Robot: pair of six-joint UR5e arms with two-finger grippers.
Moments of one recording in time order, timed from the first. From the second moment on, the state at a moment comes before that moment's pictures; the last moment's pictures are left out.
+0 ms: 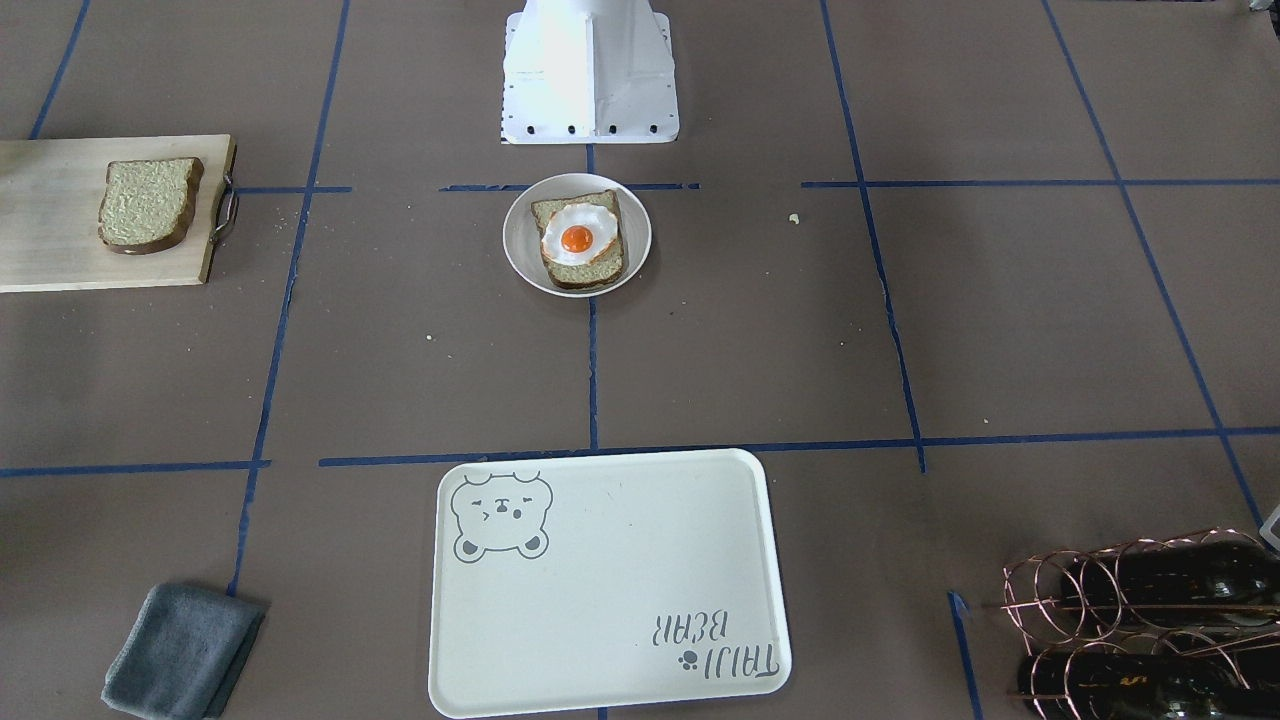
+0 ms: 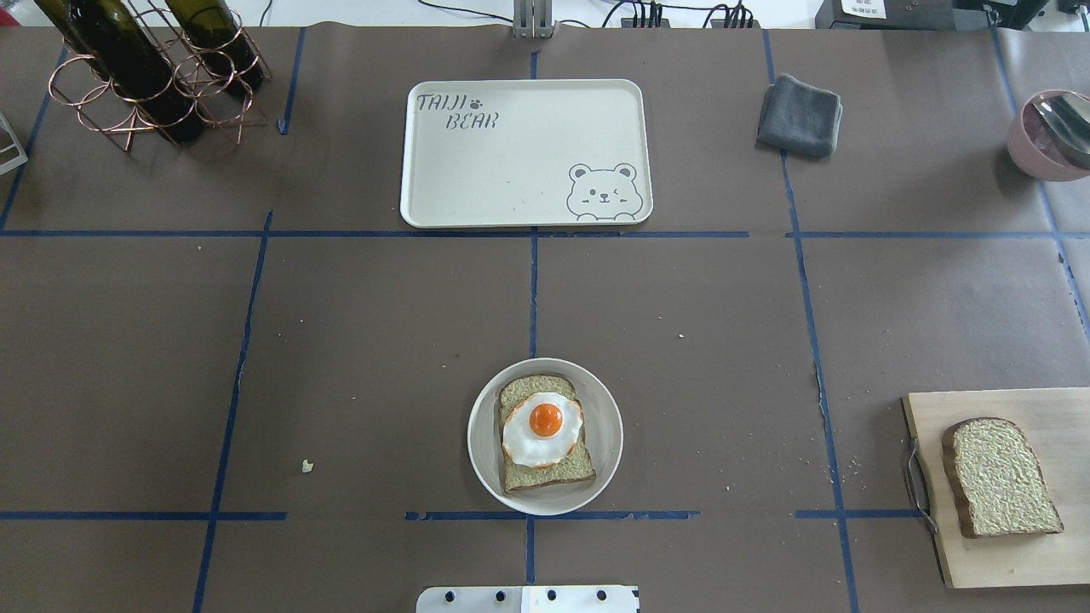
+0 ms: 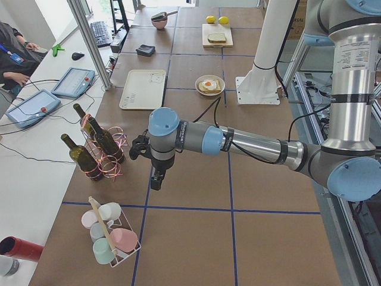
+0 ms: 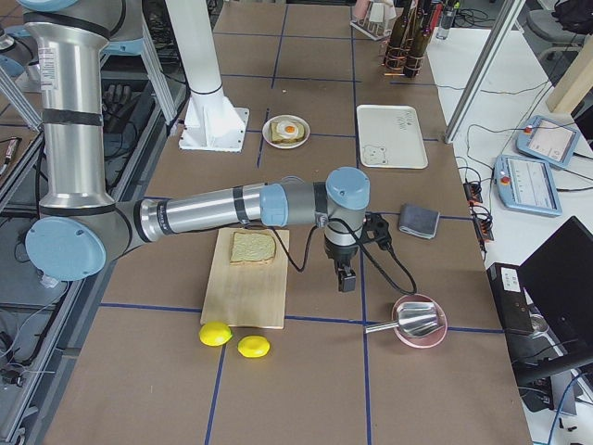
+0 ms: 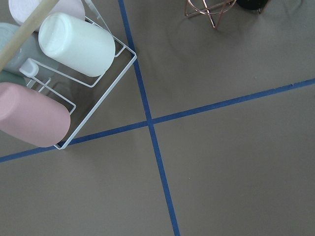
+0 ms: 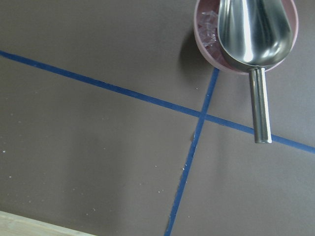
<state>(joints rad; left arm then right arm) -1.57 -1.53 -1.83 -1.55 -2.32 0.12 1.51 -1.60 1.85 -1.69 2.30 -0.17</state>
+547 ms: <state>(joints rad) -1.57 -1.53 -1.82 -1.55 -2.32 0.12 1.45 -1.76 1.92 -1.43 2.44 0.00</state>
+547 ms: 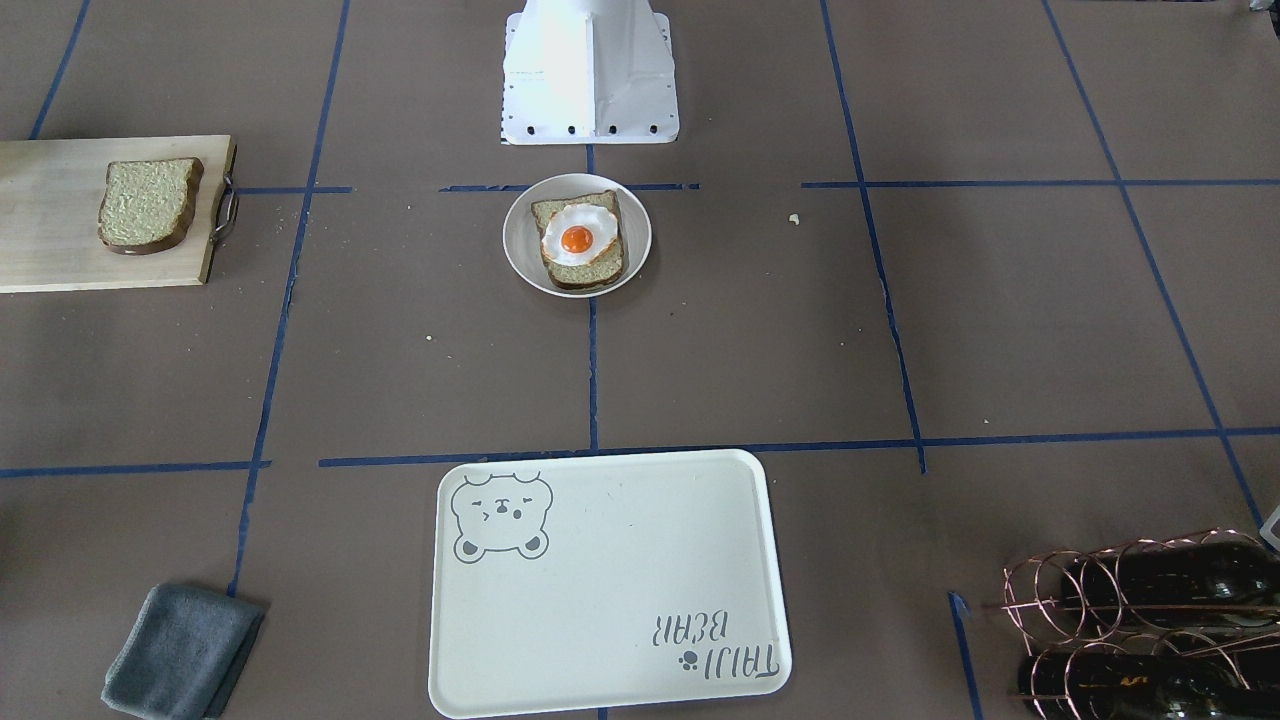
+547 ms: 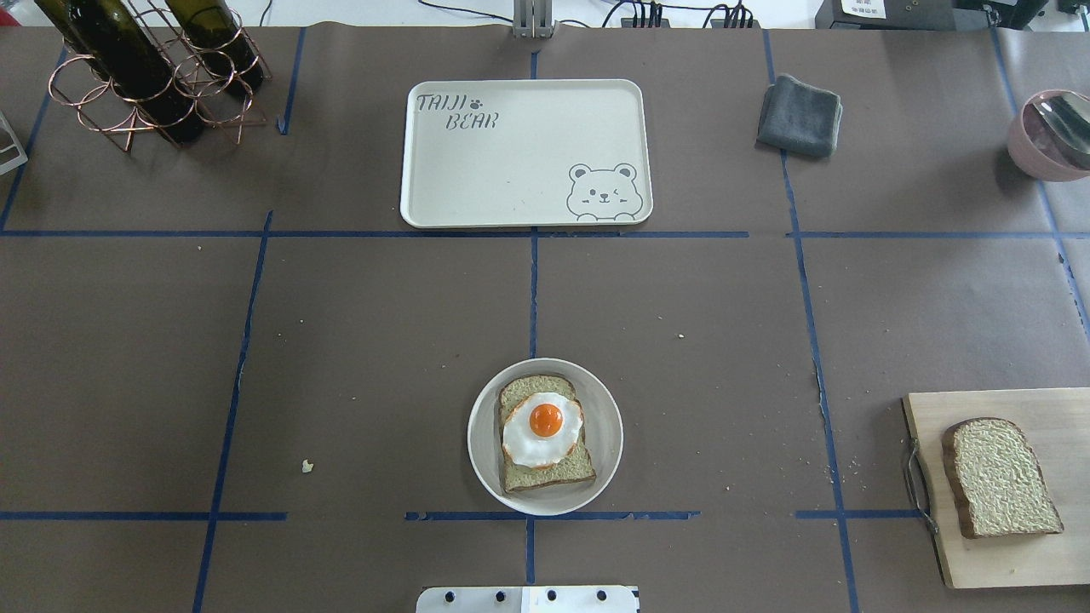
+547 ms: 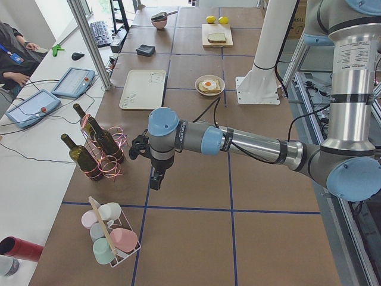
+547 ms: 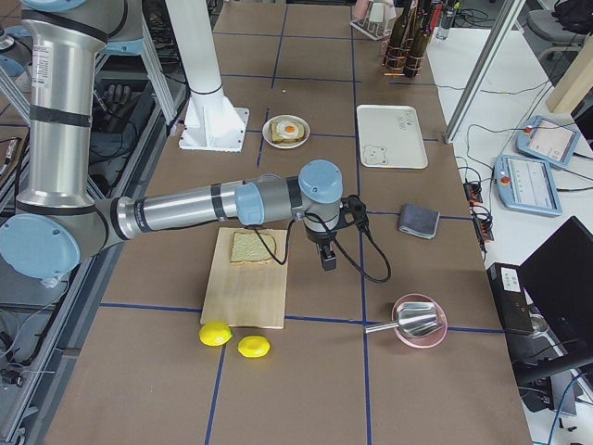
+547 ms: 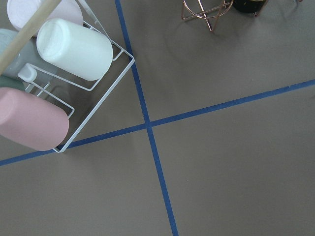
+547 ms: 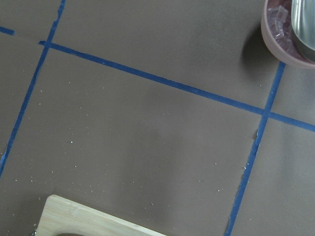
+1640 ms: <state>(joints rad) -1.56 -1.53 -1.81 -1.57 -2.32 0.12 0.95 -2.00 1.76 -0.53 2.19 0.77</state>
